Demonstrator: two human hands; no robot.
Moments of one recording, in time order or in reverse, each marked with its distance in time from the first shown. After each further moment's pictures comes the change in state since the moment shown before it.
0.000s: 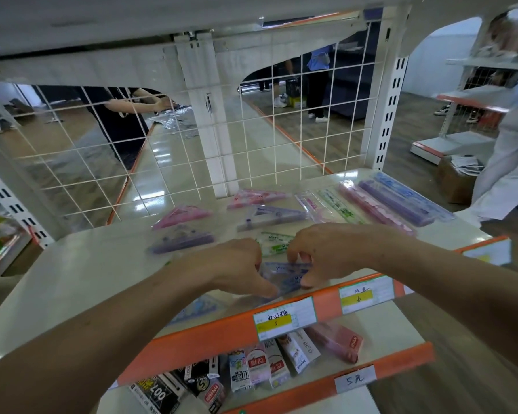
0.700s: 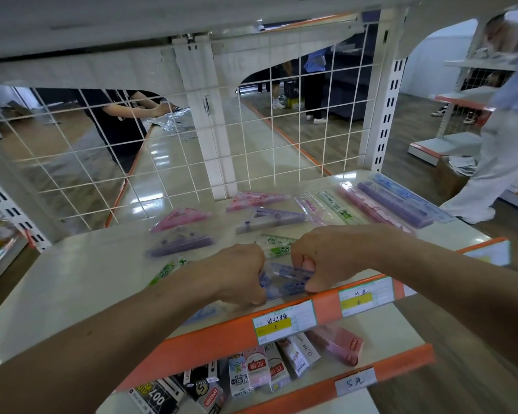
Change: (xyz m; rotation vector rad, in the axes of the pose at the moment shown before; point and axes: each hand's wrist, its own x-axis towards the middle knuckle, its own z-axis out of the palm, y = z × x) left_hand -0.002 0.005 0.005 0.120 0.055 0.039; right_hand -0.004 0.001 -0.002 0.029 -0.017 0.025
